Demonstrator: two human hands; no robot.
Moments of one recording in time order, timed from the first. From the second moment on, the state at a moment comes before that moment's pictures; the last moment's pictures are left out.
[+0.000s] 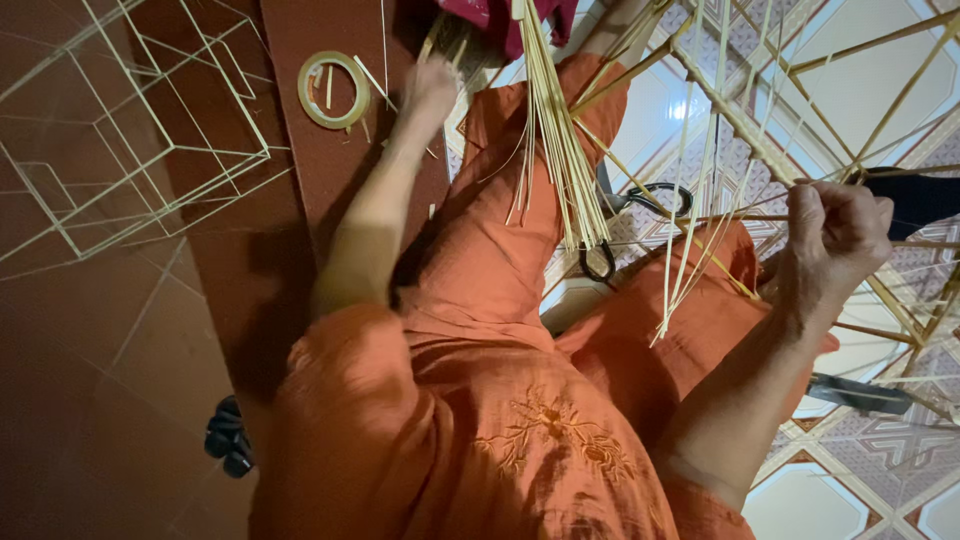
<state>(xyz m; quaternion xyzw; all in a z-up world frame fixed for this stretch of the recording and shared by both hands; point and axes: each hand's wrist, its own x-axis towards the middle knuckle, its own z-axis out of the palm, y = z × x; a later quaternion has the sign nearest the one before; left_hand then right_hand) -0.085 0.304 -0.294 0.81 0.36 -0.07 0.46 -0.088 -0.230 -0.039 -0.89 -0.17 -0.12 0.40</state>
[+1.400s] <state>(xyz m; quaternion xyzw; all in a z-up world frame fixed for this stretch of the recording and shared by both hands) -0.029 0.259 -0.303 0.85 0.34 0.06 0.41 -0.090 -0.222 -0.033 -0.89 -0.16 -0.13 0.41</state>
